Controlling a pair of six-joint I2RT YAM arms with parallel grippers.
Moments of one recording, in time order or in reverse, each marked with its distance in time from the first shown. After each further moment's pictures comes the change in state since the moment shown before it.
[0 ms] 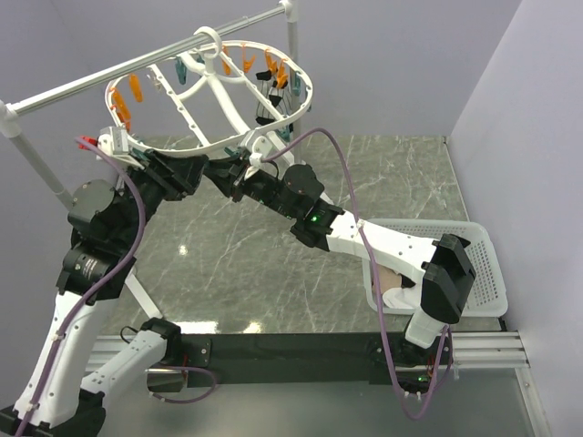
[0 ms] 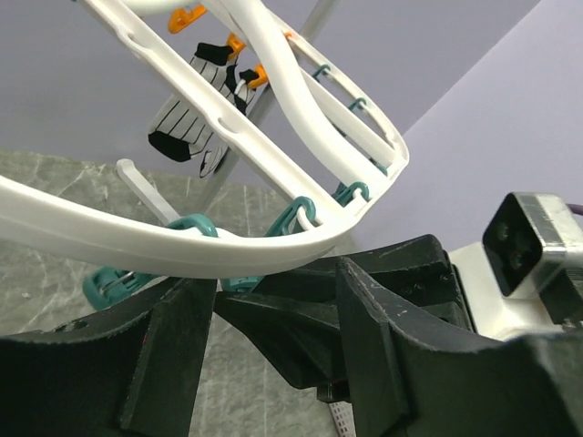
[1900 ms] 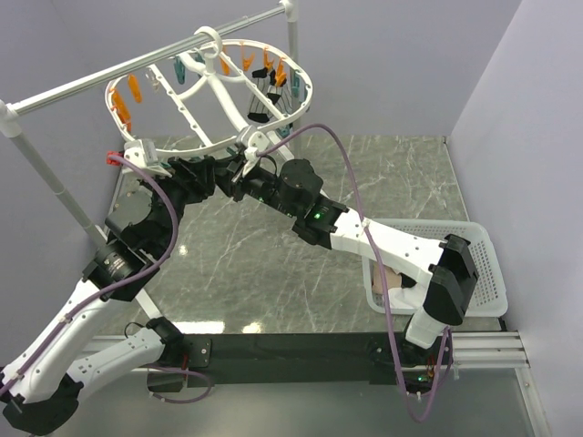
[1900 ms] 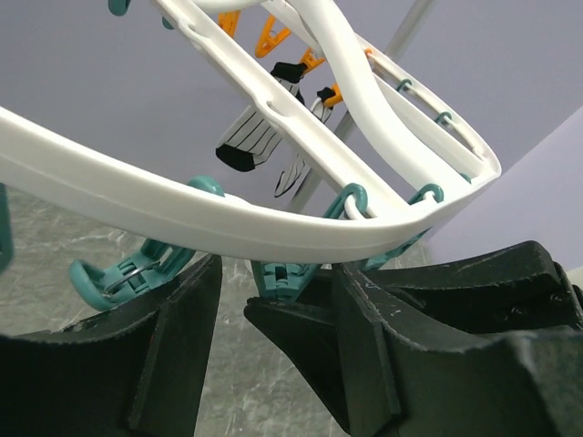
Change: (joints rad) left arm -0.363 0.020 -0.116 0.145 -0.602 0.187; right arm 0.006 -0.016 0.053 -0.154 0.040 -0.006
